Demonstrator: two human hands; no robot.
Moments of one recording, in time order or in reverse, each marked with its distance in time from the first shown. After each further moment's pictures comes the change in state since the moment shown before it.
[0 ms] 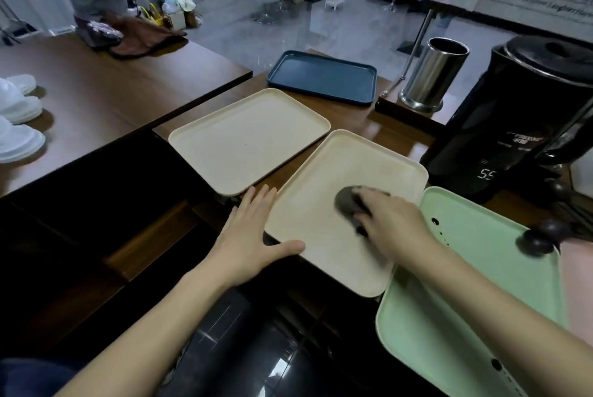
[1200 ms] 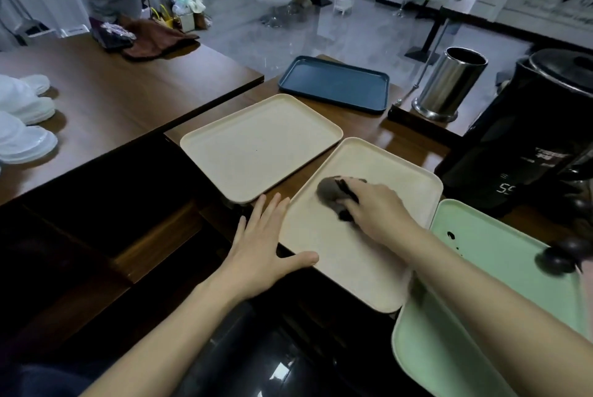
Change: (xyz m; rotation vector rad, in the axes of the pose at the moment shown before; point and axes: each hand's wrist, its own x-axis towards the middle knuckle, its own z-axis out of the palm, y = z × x) left_hand 0.000 -0.002 0.005 0.012 -0.016 -0.011; right_hand 0.058 -0.016 0.014 0.145 0.024 -0.067
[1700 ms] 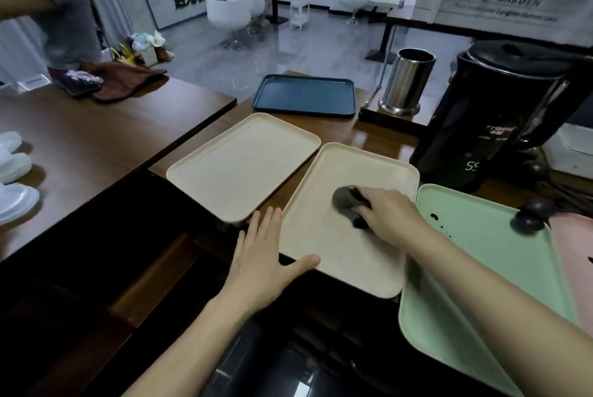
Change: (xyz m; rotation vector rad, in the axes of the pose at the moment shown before) left_hand -0.005 0.011 -0.012 0.111 -0.015 0.000; right_hand -0.035 0.013 -0.011 -0.022 0.042 0.225
